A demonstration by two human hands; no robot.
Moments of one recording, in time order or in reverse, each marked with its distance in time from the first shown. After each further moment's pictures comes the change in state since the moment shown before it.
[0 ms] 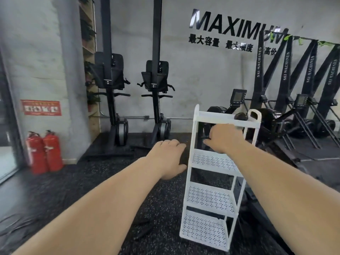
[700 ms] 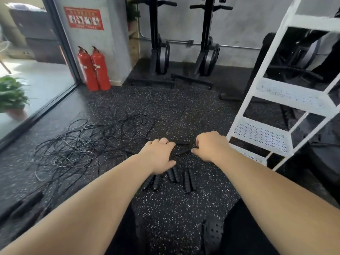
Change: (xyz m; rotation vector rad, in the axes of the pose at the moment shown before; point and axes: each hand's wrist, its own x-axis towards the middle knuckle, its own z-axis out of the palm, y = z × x) left_hand -0.199 -0.099 0.237 -0.178 -0.464 -0.328; right_hand -0.150 -0.202 0.231 -0.016 -0.498 -0.391
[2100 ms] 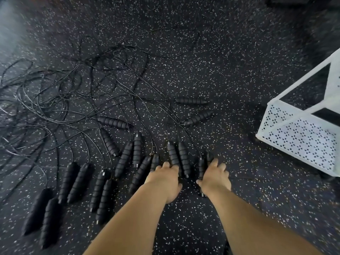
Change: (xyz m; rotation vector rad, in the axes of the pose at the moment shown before) left_hand 0.251 -0.049 0.280 -0.295 -0.641 -0.191; right_hand 0.243 -0.010 0.407 0.372 -0.507 0.484
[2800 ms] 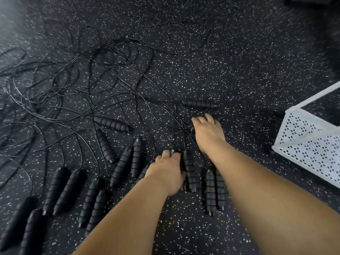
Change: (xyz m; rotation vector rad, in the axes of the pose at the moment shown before) left_hand 0.059 -0.023 -0.026 -0.170 0.143 -0.023; right_hand 0.110 -0.118 -0.080 -0.493 0.235 -0.568
